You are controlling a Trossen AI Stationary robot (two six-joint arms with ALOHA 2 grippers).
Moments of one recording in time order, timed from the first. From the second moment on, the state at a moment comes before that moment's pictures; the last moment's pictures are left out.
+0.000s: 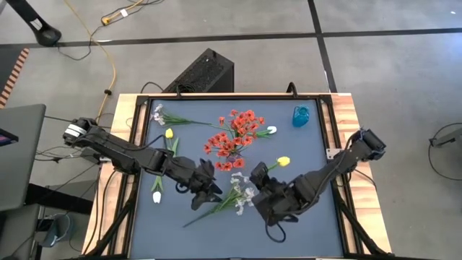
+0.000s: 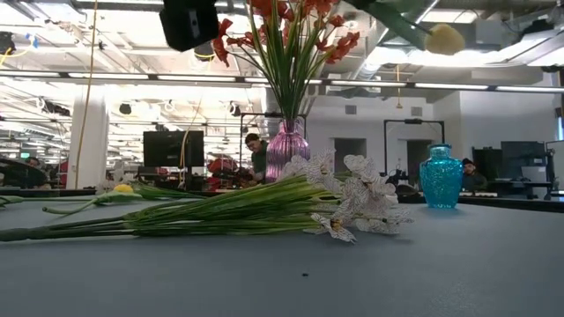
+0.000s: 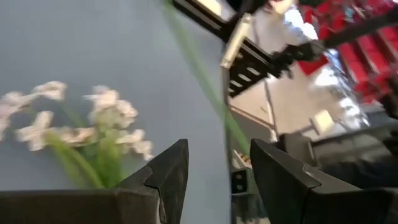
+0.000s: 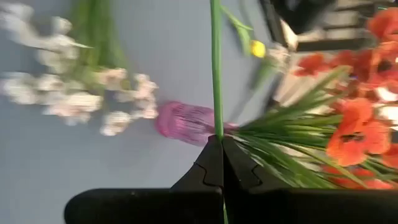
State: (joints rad) left arm -0.30 1.38 0.96 0.00 0.11 -0.72; right arm 0.57 1.73 1.56 -0.96 0.83 -0.41
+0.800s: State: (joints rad) left arm -0.33 1.46 0.96 0.08 0.14 -0.89; right arm 0.63 1.92 1.56 -0.57 1.11 -0.68
